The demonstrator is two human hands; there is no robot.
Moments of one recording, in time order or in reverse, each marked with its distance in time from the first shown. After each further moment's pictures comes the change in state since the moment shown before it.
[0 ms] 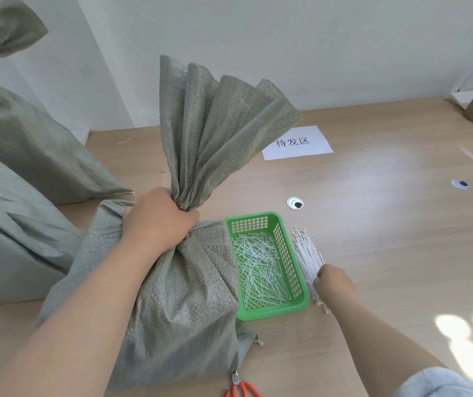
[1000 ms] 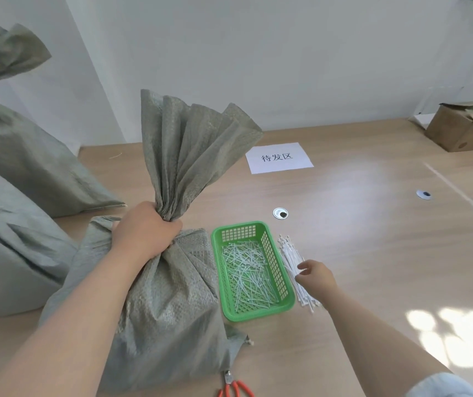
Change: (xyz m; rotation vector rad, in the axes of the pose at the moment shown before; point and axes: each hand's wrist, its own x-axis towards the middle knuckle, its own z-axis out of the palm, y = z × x) left_hand -0.005 -0.023 -0.011 -0.065 0.005 -0.029; right_hand -0.039 -0.010 -0.045 0.513 -0.071 -0.057
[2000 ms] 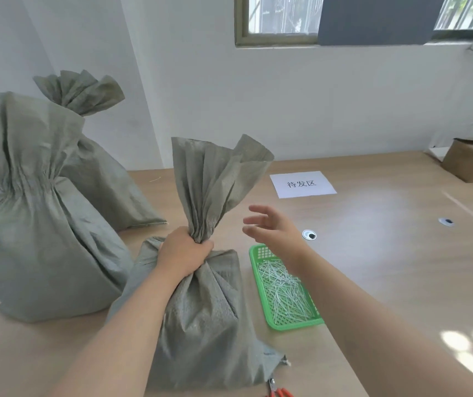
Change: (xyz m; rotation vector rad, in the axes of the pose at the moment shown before) left_hand -0.009 -0.077 -0.032 -0.258 -0.036 0.070; right_hand -0.153 -0.259 0.023 0.592 -0.244 -0.537
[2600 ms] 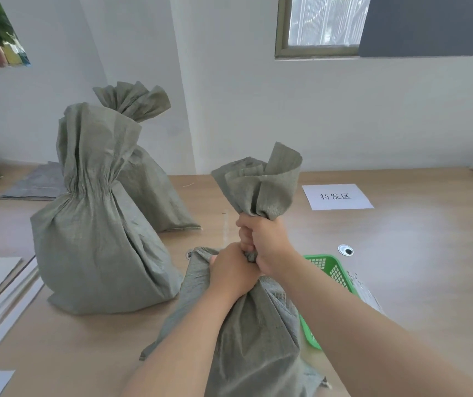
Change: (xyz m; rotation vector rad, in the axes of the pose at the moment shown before) left_hand -0.020 0.000 -0.008 0.039 -0.059 0.075; right_hand 0.016 -0.053 0.131 0.411 -0.008 0.063
